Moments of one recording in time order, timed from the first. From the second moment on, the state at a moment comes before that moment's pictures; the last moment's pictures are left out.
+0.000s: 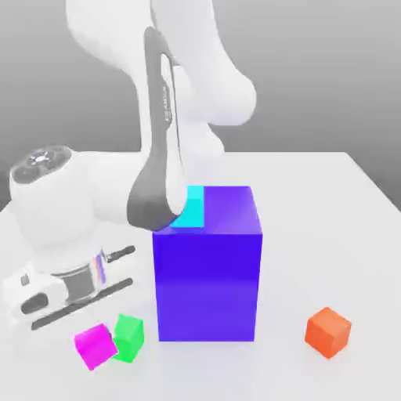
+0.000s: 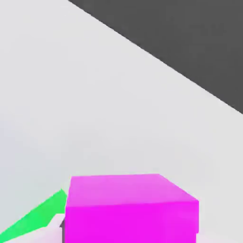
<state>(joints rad) -0.64 0.32 0.32 -2.41 -0.02 2.68 -0.37</state>
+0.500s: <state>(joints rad) -0.77 0.20 0.46 -2.52 -0.16 2.65 -1.14</state>
